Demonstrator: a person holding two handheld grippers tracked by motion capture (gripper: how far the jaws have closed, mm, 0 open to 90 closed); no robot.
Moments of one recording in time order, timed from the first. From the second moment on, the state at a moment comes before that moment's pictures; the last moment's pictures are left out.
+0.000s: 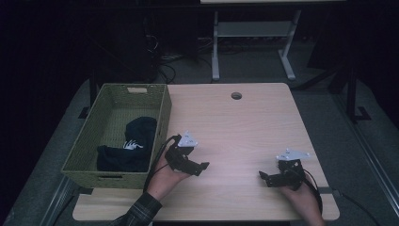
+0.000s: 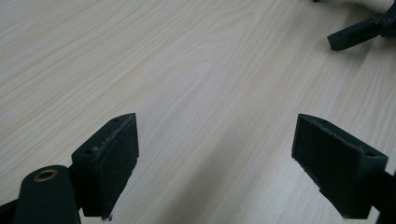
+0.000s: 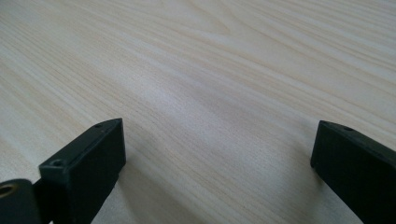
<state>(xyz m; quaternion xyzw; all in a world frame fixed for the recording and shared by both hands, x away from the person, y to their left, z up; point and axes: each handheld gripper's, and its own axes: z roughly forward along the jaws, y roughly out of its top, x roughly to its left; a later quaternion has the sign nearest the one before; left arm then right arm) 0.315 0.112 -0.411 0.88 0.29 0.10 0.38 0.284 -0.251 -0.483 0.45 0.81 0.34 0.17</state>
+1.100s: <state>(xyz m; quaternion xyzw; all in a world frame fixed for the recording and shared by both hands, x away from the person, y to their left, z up) 0.322 0.113 -0.380 0.88 0.28 0.09 0.38 0.284 -0.251 -0.483 0.45 0.81 0.34 0.17</state>
